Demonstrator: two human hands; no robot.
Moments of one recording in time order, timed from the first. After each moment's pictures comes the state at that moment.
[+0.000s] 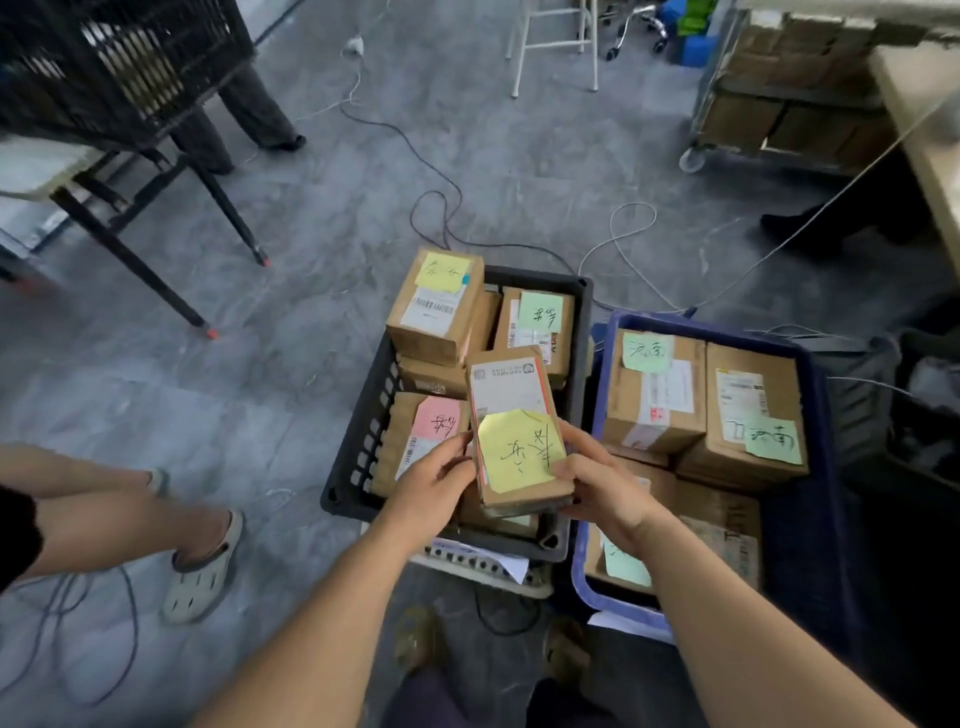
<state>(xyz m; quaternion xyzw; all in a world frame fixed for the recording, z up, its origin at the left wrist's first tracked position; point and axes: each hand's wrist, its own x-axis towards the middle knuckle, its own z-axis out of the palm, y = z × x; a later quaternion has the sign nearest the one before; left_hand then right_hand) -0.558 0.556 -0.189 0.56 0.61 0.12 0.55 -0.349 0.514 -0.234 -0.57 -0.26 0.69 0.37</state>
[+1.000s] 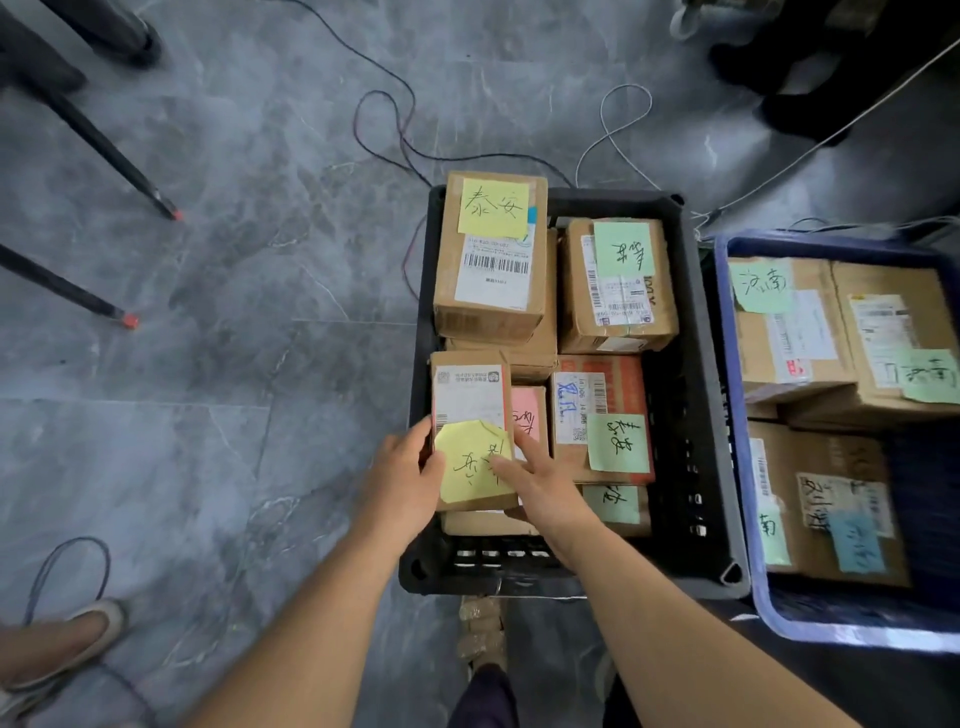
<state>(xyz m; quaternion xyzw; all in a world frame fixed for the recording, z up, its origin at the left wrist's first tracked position) -0.686 0.711 -0.332 0.66 0.63 -0.05 0.41 -0.541 0.637 -0.350 -0.69 -0.18 0.63 0.32</state>
